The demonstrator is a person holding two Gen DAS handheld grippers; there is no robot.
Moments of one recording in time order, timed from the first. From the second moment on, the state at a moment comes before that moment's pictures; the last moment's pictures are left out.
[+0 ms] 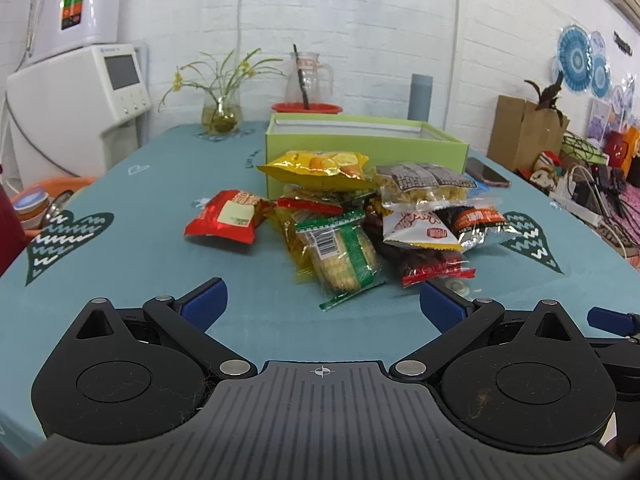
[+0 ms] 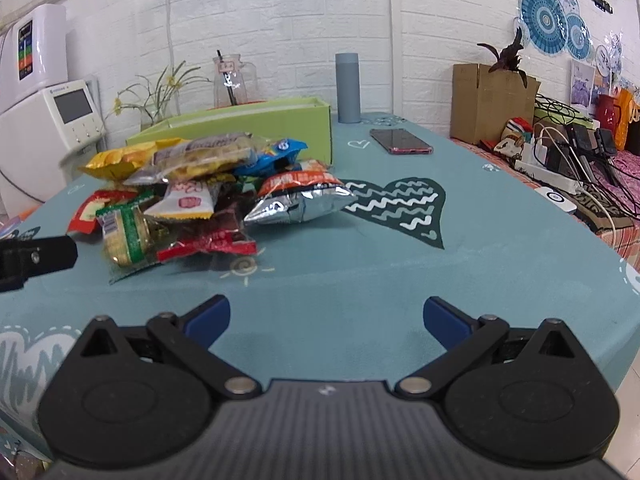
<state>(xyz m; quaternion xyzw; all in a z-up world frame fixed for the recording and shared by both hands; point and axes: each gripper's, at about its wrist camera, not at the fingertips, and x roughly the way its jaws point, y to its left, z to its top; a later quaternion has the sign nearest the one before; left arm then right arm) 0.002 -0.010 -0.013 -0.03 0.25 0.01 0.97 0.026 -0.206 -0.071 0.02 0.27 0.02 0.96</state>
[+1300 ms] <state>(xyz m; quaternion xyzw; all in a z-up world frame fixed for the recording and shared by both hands) 0.029 -0.002 -0.065 -0.02 0.30 0.05 0.95 0.028 -0.205 -0.097 0.00 0.22 0.01 0.98</state>
